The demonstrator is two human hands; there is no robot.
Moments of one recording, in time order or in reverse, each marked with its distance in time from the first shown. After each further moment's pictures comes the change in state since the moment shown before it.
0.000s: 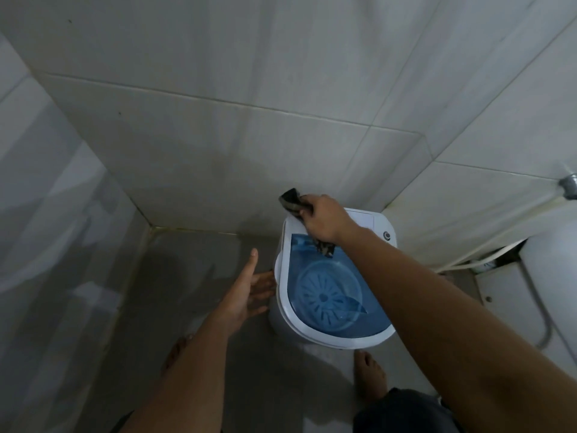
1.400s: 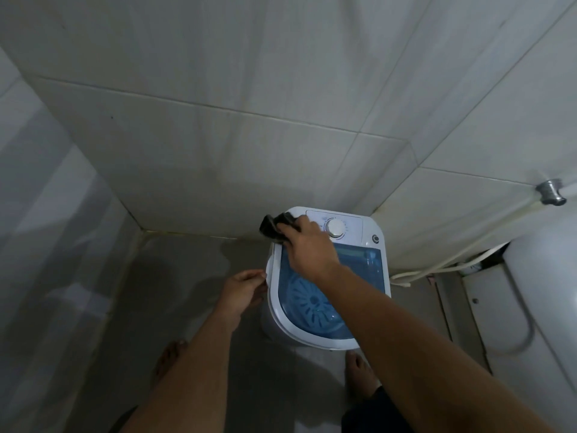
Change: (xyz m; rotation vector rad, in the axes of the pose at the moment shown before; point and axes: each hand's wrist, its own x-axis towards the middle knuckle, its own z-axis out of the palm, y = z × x) left_hand 0.025 -0.009 0.010 -0.017 0.164 0.112; right_hand -0.046 0.003 0.050 -0.280 0.164 -0.152
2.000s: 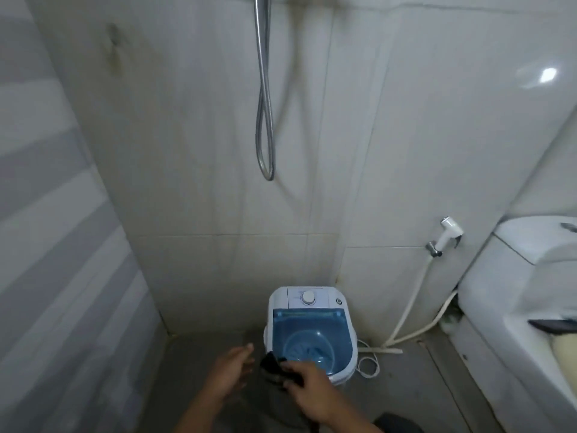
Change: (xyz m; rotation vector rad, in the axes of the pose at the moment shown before) left_hand -0.218 0.023 -0.021 0.217 0.022 0.169; right_hand -0.233 -0.067 -0.089 0.691 -0.115 0.201
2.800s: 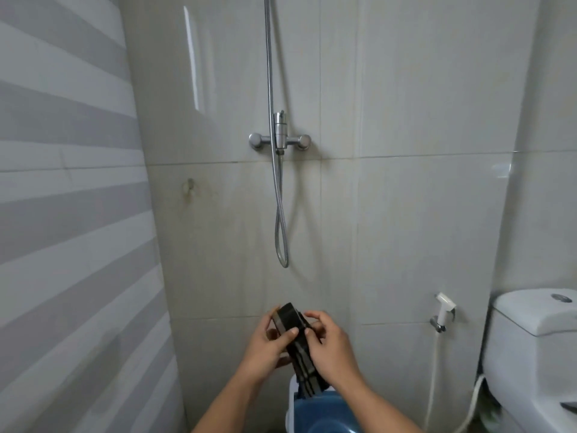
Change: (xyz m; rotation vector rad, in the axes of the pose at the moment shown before) left_hand -0.181 0.151 0.014 -0.111 -0.180 0.689; right_hand -0.054 -0.176 -0.142 0.327 0.540 -0.347
